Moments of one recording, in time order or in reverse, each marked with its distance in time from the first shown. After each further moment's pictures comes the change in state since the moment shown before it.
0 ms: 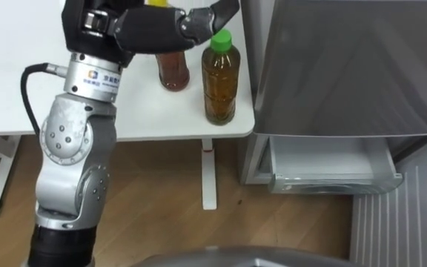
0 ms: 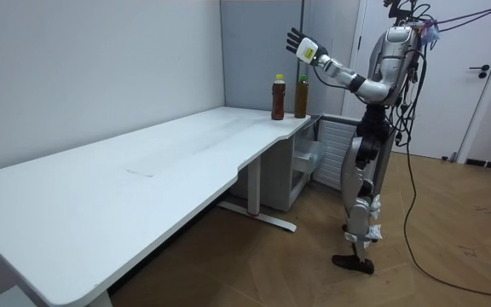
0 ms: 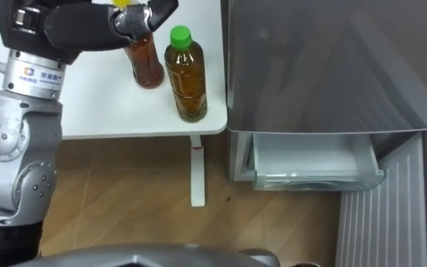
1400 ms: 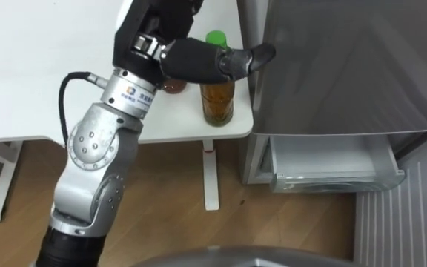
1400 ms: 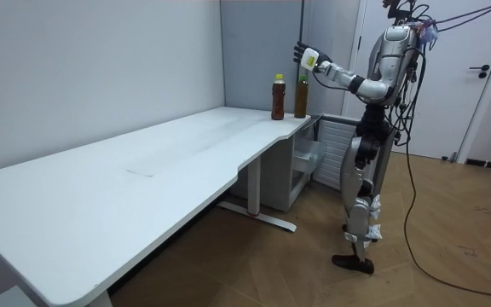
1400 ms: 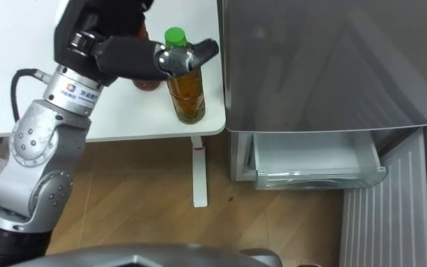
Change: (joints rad) left arm 0.026 0.019 -0.160 0.024 0.000 0.052 -0.058; right arm -0.002 -0.003 0.012 -0.003 -0.001 0.005 -0.015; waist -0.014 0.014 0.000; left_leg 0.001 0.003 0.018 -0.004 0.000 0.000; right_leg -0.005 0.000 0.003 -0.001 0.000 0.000
